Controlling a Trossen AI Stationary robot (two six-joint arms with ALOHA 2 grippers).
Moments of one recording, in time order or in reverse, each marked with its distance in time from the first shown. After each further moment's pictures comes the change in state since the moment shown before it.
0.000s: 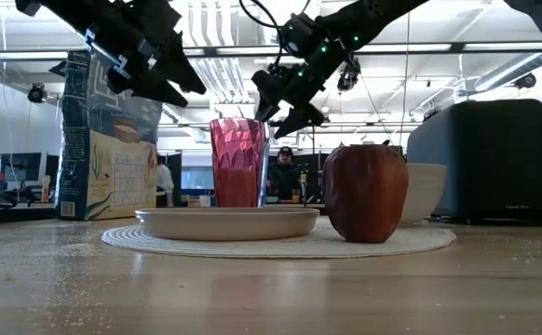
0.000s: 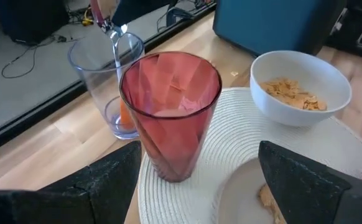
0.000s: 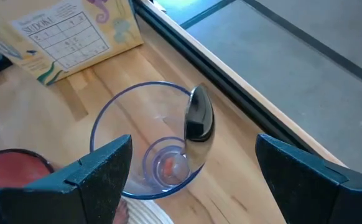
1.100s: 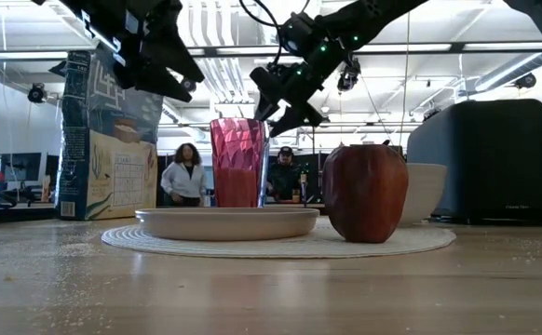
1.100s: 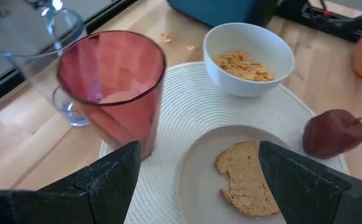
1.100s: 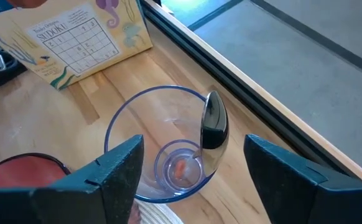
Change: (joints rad) left arm 0.010 0.003 0.080 -0.115 0.221 0.011; right arm 0.000 0.001 0.001 0.016 -0.026 0.024
